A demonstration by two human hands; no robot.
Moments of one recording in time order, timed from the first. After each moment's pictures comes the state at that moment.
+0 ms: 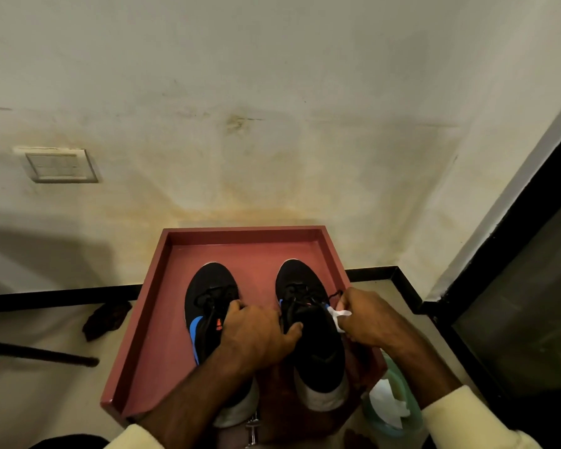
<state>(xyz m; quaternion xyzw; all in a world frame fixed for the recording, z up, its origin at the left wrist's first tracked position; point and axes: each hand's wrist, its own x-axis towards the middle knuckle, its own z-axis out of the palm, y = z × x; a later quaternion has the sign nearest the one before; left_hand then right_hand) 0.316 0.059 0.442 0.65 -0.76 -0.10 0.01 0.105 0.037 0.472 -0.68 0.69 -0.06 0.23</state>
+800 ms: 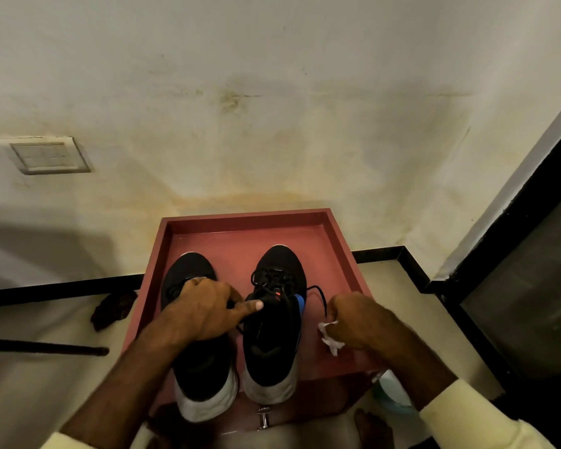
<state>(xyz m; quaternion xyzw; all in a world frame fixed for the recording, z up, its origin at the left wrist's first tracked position) 0.411 0.029 0.454 0.62 -0.77 -0.15 -0.01 0.132 0.033 0.437 -0.70 0.67 0.09 0.21</state>
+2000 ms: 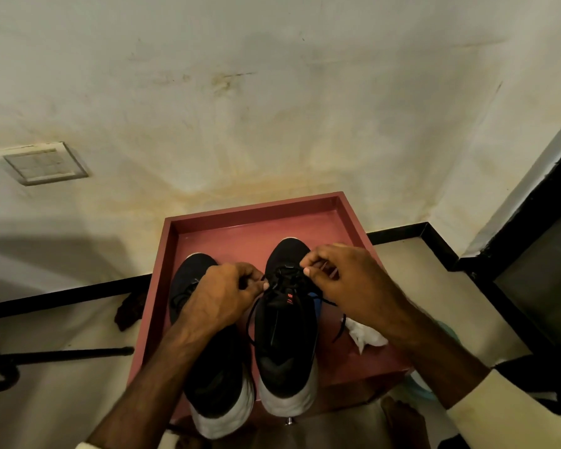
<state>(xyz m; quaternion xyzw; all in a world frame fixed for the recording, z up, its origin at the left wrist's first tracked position) 0.396 0.004 0.449 0.64 -0.70 -0.25 0.19 0.155 0.004 0.454 -0.75 0.53 -0.31 0.24</state>
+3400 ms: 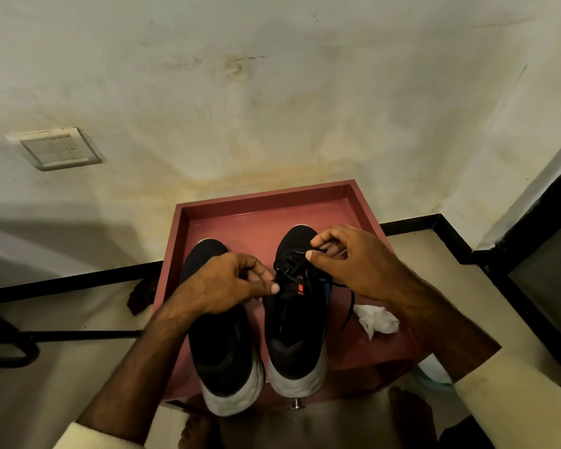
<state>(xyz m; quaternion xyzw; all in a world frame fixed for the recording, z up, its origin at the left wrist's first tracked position) 0.412 0.014 0.474 0.60 -0.67 -0.41 0.12 0.159 -0.003 0.460 -0.72 0.56 -0.29 0.30</state>
